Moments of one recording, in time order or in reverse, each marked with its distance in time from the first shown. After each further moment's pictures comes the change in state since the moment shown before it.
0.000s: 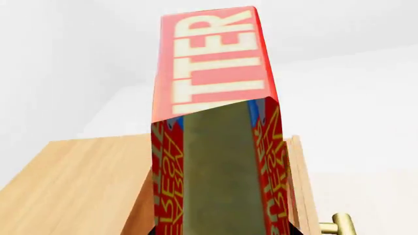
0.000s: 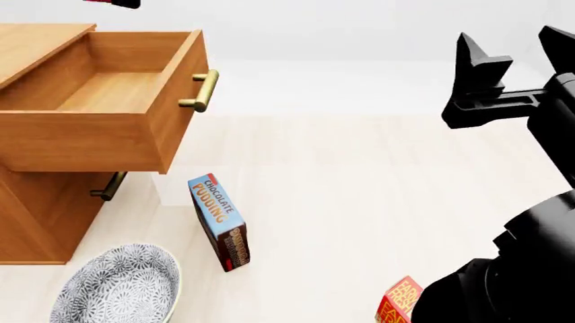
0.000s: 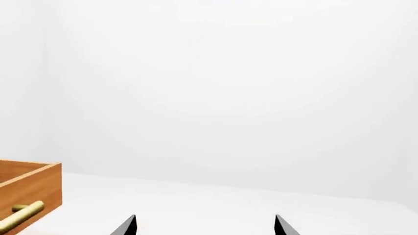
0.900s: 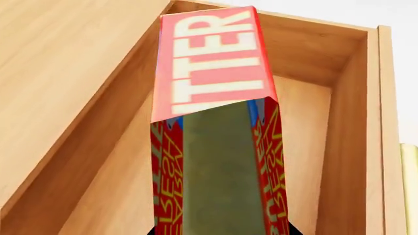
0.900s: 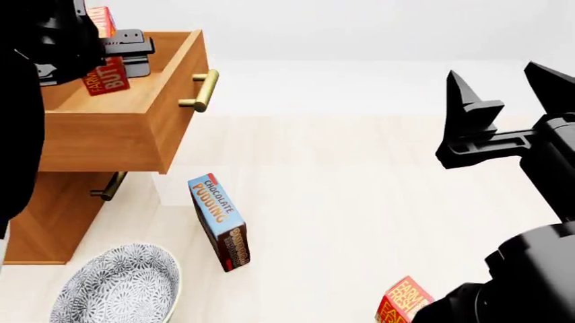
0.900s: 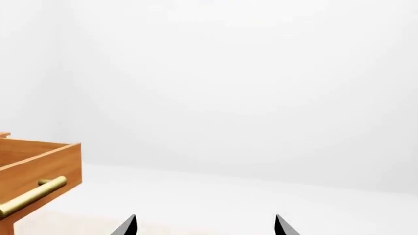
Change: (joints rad) left arm 0.110 0.149 -1.075 -0.303 0.979 -0.179 -0.030; right arm -0.098 -0.019 0.009 -0.068 -0.167 -0.005 -0.203
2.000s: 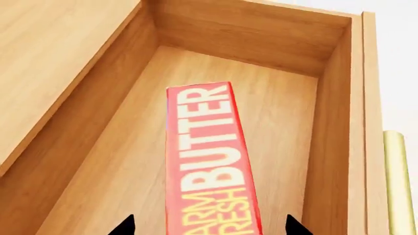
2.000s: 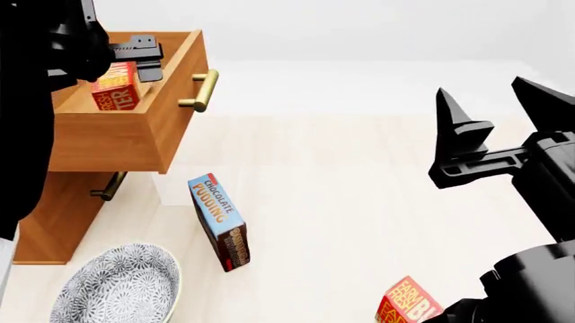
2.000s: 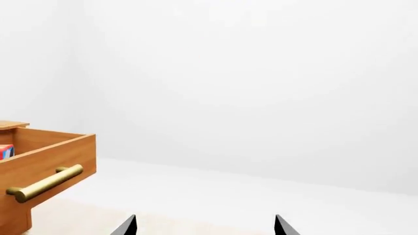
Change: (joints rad) left arm 0.014 0.013 -0.027 0.000 0.026 -0.006 0.031; right arm -0.055 0.007 -0.023 -0.052 -0.017 0.019 -0.048
